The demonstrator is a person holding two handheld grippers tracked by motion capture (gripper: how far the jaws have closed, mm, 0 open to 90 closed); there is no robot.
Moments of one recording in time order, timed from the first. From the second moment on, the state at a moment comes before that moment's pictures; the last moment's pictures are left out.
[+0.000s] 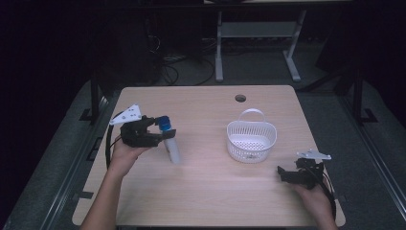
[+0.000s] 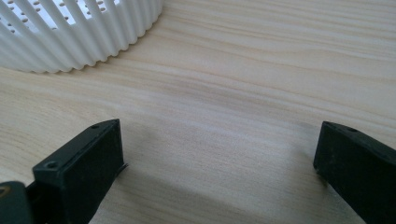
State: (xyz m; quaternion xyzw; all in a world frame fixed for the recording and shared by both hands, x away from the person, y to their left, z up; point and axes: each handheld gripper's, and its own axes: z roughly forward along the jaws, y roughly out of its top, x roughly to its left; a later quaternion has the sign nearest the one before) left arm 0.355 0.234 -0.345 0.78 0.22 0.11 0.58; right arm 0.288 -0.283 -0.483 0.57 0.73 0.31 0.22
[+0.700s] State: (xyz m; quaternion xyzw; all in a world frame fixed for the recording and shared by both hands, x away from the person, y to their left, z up) left arm 0.371 0.184 -0.323 0.78 0.18 0.10 0.59; right arm 0.288 -0.282 -0.483 0.57 0.73 0.31 0.22
